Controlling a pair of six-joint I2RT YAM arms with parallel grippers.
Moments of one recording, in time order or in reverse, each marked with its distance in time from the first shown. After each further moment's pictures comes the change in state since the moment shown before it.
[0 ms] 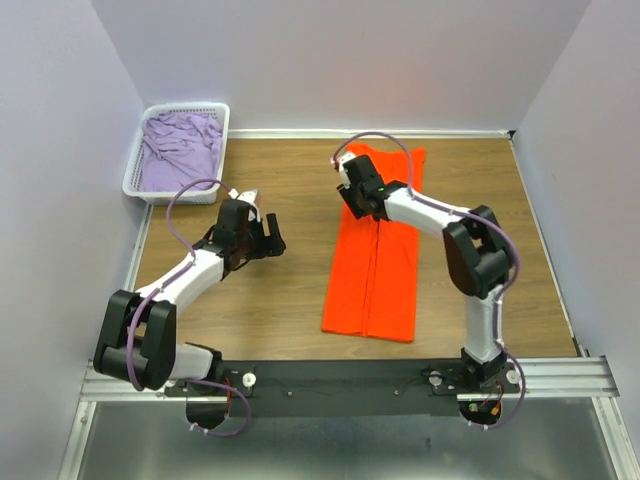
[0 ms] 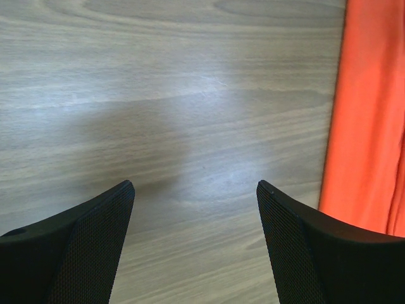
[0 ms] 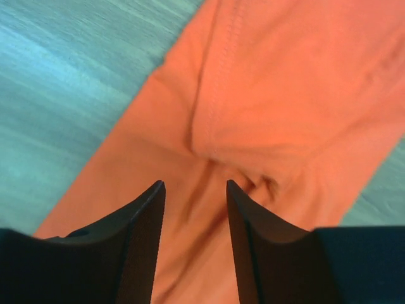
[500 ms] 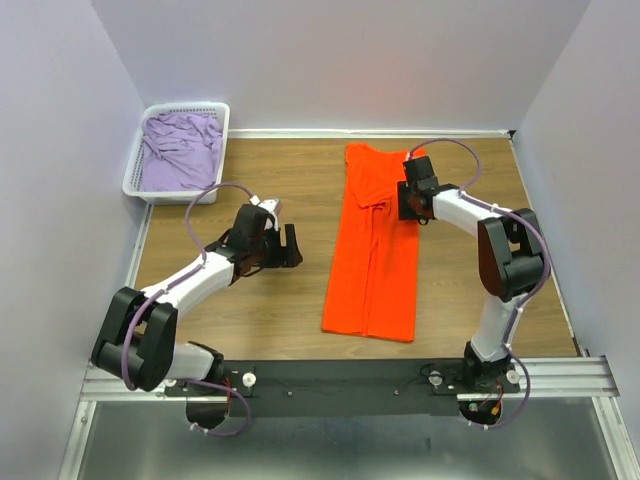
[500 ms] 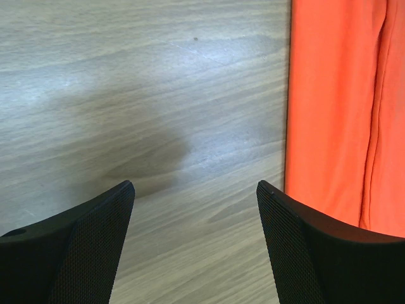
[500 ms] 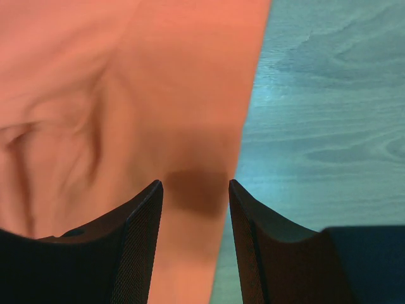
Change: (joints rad) left arm -0.131 0.002 0.000 -0.042 0.043 -0.023; right arm -0.276 -0.170 -0.262 0.013 -0.041 0.342
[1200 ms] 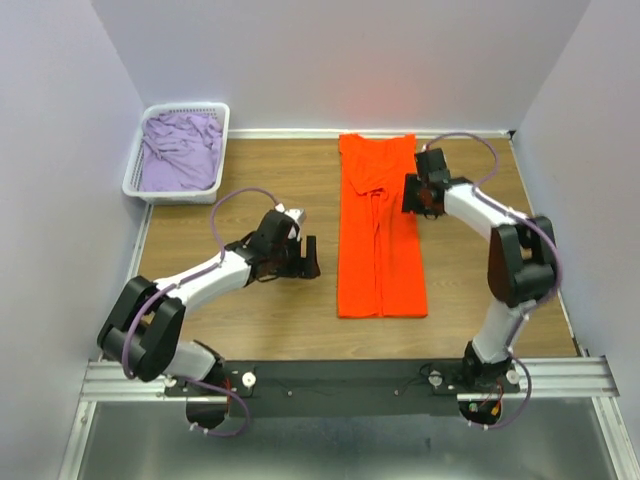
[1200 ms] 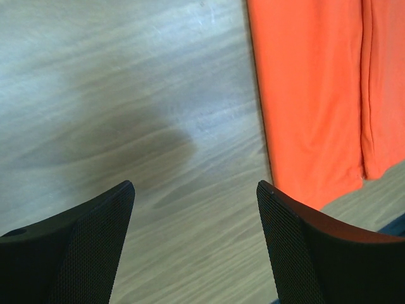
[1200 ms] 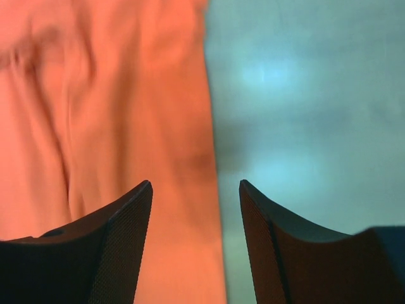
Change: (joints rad) left arm -0.163 0.061 0.053 -0.061 -0.012 -0.057; right arm -0.061 -0.002 0.072 -0.089 -0.045 0.114
